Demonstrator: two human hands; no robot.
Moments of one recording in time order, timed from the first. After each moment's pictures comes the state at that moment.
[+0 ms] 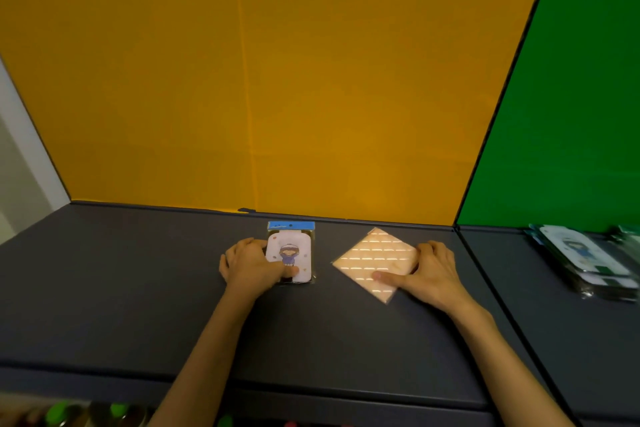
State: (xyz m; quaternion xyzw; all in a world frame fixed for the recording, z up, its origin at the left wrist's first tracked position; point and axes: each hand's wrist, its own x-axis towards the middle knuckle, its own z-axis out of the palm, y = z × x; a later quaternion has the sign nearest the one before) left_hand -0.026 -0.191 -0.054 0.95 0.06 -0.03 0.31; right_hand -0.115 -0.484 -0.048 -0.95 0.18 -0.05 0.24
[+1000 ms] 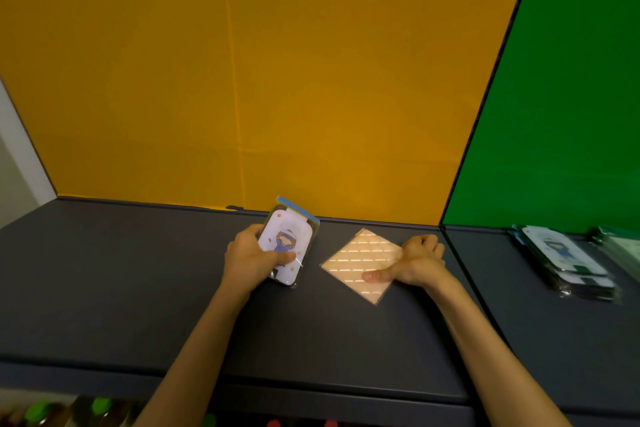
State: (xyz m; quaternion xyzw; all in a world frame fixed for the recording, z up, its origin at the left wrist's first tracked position) left_hand -0.043 -0.209 -0.043 0.85 -0.02 0.01 0.53; right_hand -0.099 -0.488 -0.026 -0.94 0.25 0.06 0.22
